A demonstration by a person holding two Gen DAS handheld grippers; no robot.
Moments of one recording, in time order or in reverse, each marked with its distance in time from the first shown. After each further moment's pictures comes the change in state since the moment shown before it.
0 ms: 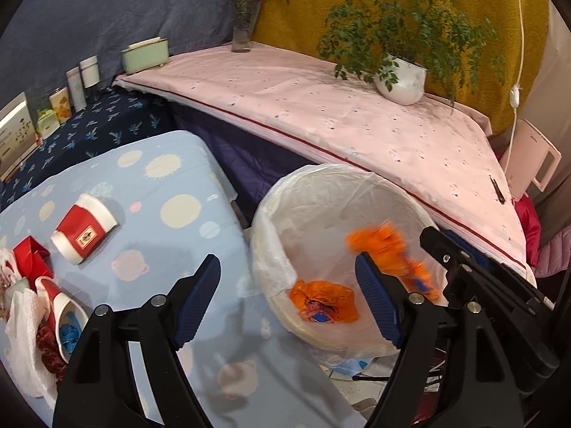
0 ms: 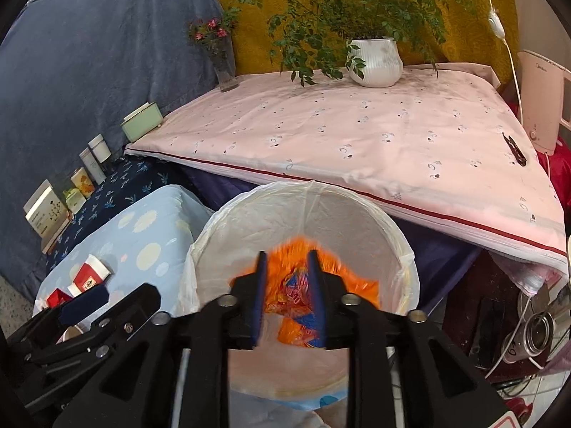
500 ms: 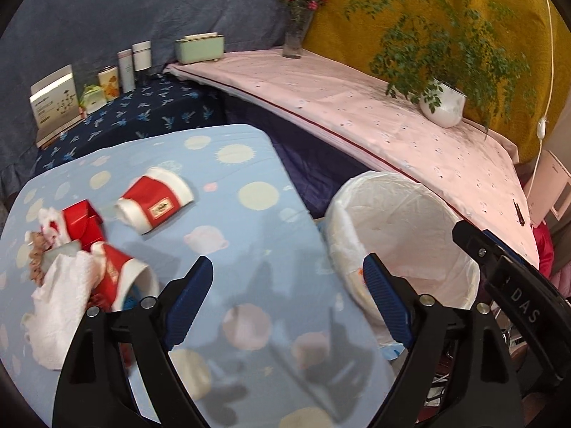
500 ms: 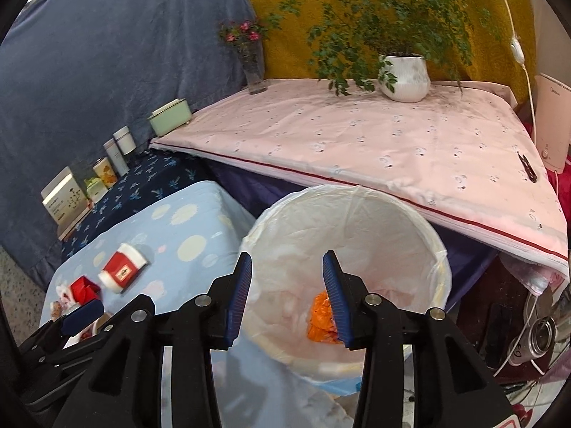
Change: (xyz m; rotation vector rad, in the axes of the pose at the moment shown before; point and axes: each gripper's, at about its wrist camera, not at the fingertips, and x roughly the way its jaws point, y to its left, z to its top) left arm -0.045 0.066 -0.022 -0.122 -0.029 0.104; right arm -0.031 0.052 -0.011 -0.067 -0.010 0.067
